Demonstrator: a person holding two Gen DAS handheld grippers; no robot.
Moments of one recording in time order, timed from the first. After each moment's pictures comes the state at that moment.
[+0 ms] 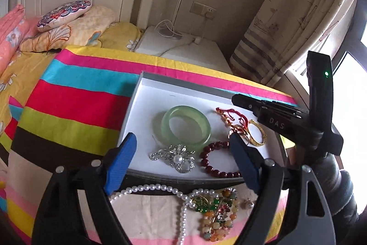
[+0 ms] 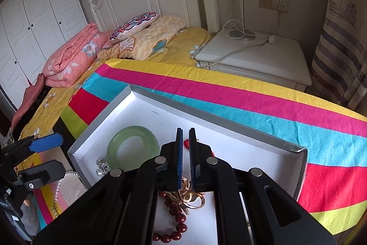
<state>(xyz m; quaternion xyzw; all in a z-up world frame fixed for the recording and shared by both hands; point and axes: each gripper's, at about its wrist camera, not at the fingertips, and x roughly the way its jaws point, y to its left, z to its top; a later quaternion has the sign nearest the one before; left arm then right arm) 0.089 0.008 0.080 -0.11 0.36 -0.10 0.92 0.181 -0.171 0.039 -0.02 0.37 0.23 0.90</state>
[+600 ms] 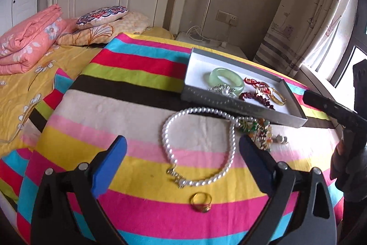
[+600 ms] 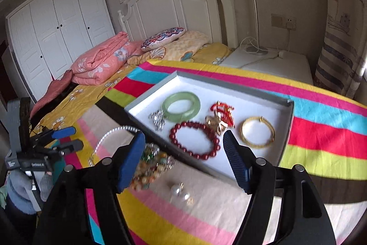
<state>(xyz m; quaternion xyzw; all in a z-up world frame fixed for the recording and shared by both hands) -0.049 0.061 0.044 -0.10 0.34 -0.02 0.94 0.024 -0.221 0.037 -0.01 0.32 0.30 0.90</state>
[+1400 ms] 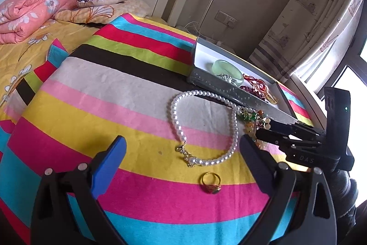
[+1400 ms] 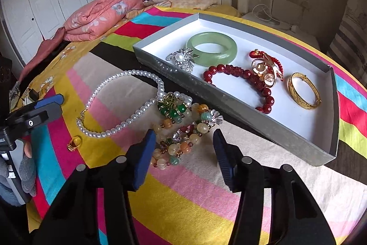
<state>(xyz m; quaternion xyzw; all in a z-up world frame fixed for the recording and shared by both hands) -0.061 0.090 0.017 -0.18 0.34 -0.06 0.92 0.023 -0.137 -0.014 -0.10 0.40 0.28 0.86</state>
